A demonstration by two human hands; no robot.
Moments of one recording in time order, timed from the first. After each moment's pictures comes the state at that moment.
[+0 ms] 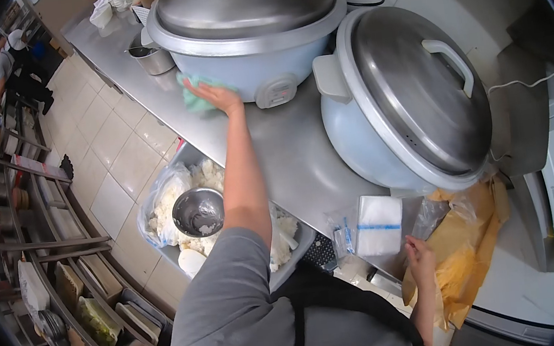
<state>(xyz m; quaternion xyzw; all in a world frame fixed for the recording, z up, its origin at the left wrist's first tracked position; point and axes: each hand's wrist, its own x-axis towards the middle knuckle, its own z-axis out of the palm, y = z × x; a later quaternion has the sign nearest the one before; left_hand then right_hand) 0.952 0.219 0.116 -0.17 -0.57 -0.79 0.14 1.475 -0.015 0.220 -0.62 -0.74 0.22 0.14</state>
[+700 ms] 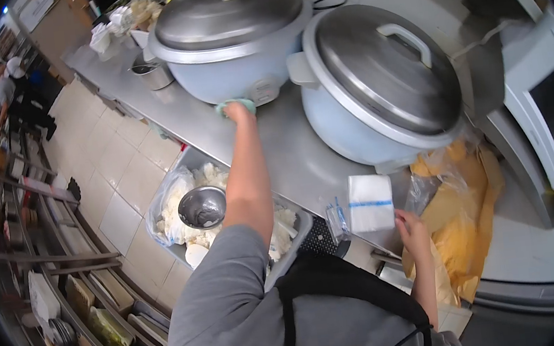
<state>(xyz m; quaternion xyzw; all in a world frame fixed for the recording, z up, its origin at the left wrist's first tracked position) 1.007 0.205 0.116 0.08 -0.45 -0.84 -0.30 1.474 -0.035 0.231 -0.58 -0.77 0.20 0.18</state>
